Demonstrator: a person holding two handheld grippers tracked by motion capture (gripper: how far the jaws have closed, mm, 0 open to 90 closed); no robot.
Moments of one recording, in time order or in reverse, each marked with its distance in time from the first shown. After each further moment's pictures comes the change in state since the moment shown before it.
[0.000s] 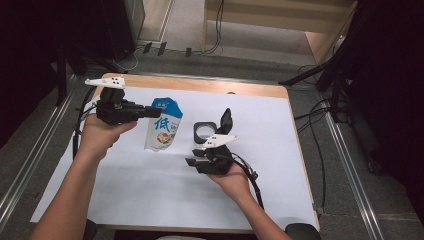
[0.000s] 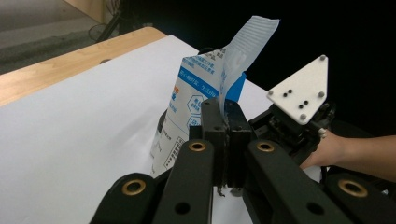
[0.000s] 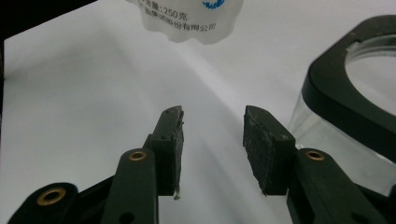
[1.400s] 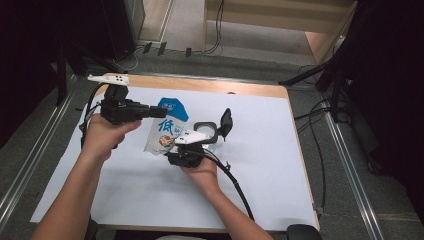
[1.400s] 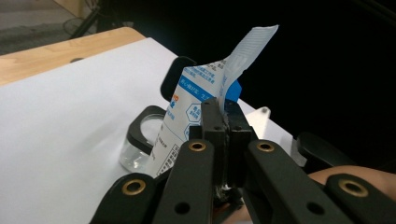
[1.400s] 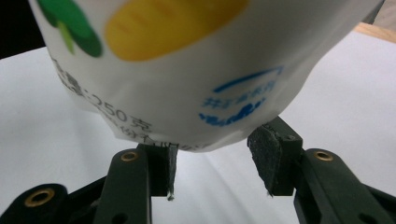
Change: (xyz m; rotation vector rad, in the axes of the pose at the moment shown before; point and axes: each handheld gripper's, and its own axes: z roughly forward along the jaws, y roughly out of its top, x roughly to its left) left arm -0.008 0.008 0.005 -0.015 -0.089 -0.084; right arm 0.015 0.019 0.076 -0.161 -0.067 -0.057
